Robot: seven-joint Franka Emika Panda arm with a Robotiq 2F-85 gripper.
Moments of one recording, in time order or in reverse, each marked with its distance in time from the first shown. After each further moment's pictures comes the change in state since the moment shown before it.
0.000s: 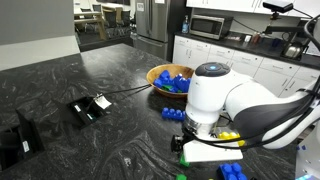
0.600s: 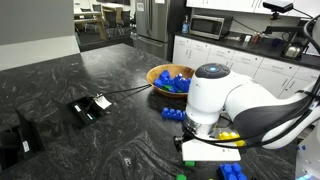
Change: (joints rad) arm 0.000 0.002 -0.004 -0.004 -0.029 0.000 0.074
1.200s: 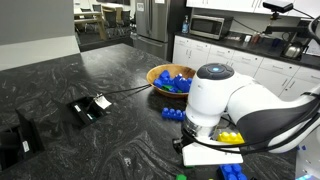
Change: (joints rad) arm 0.012 0.000 0.010 0.013 -0.026 0.009 -0.016
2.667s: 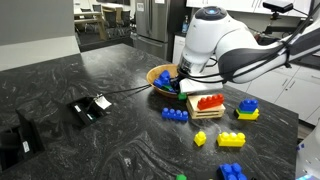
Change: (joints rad) arm -0.173 -0.096 -0.137 0.150 -0.378 -0.144 -0.229
